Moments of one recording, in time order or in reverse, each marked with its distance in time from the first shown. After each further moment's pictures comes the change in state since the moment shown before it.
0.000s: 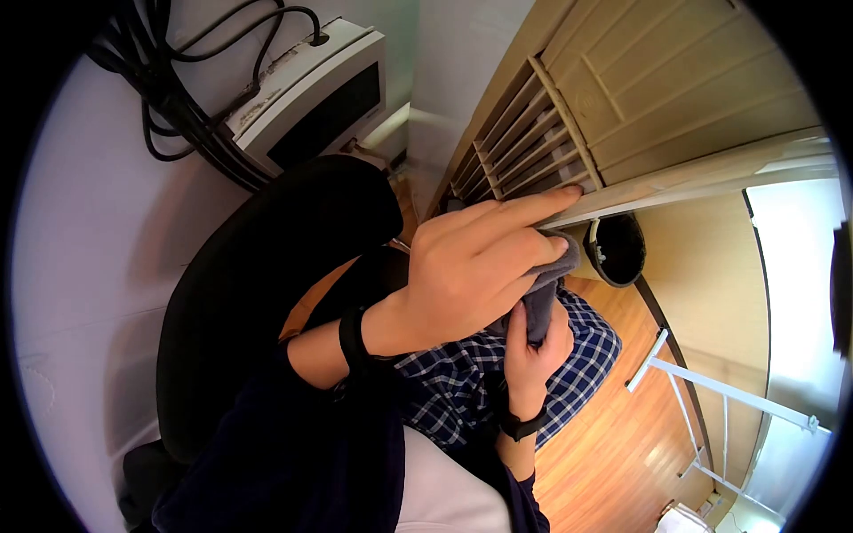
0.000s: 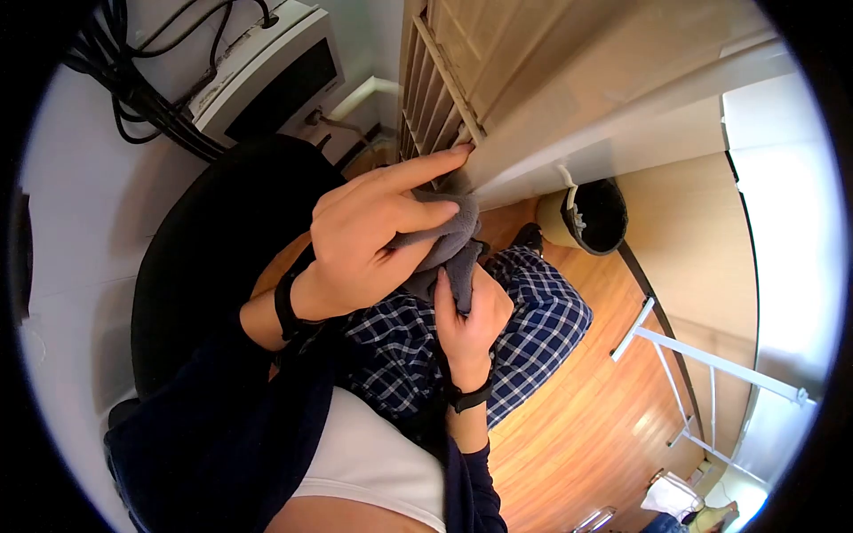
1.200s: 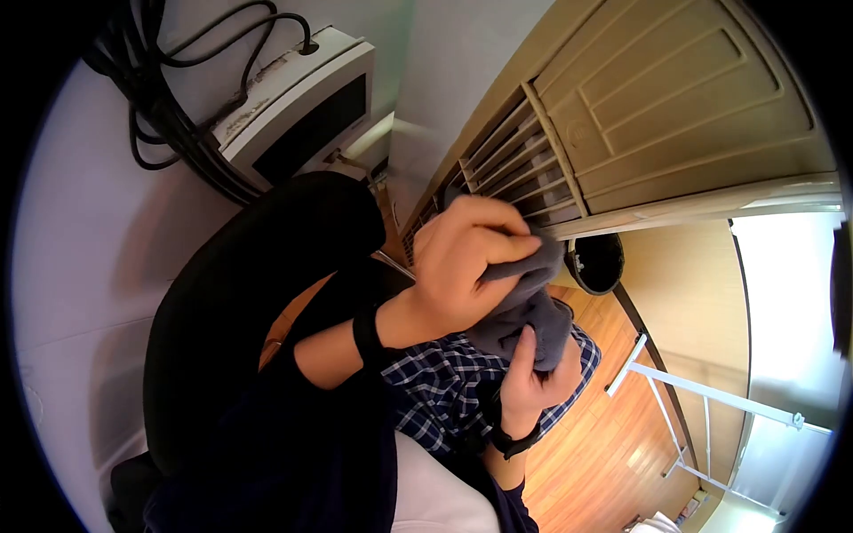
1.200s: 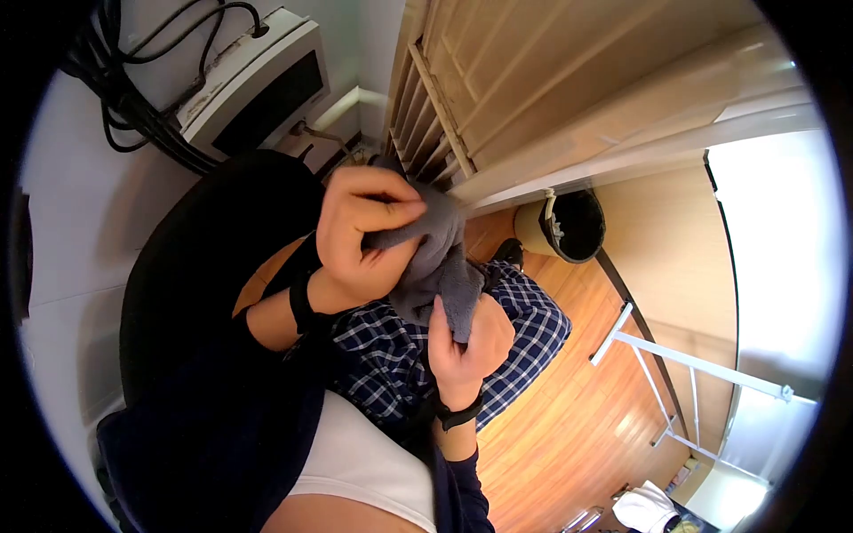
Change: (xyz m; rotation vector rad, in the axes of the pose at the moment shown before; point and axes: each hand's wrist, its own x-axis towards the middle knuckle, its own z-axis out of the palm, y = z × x) left_hand 0.003 -0.007 0.019 0.008 0.309 0.017; right_hand 0.017 -0.022 -0.020 -0.076 0.145 -0.084
